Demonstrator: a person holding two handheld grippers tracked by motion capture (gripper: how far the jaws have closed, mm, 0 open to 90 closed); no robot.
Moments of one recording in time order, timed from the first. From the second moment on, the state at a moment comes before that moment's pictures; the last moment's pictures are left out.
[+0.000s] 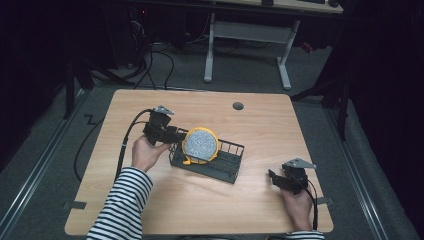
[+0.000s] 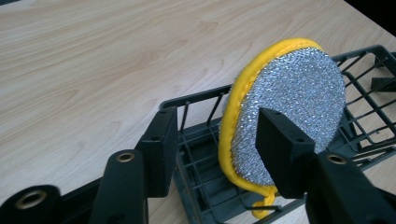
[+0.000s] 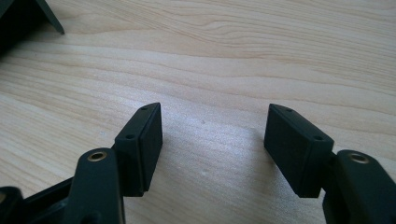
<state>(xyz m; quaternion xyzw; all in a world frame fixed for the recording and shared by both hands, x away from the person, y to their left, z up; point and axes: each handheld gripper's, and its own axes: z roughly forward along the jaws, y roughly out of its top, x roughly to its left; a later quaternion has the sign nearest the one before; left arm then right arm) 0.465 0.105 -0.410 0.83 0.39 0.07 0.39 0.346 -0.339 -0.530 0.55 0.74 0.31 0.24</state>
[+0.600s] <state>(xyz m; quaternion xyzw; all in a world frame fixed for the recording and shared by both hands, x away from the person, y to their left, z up) 0.436 0.171 -0.408 0.79 0.45 0.11 0.42 0.346 -0.339 -0.530 0.55 0.74 0.31 0.25</state>
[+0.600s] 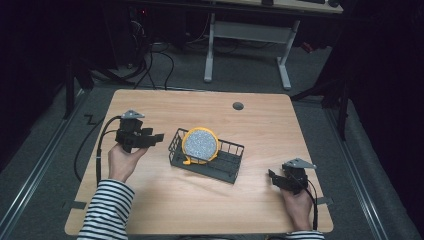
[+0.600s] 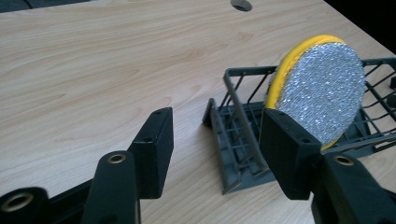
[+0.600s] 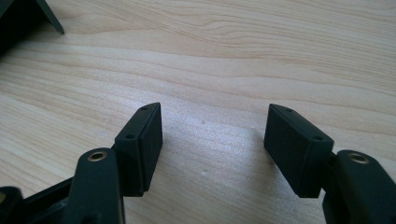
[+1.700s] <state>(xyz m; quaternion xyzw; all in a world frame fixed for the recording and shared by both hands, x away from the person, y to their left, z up) 0.368 0.243 -0.492 0.72 0.56 0.14 0.39 0.346 -0.339 -0.530 0.55 0.74 0.31 0.25</state>
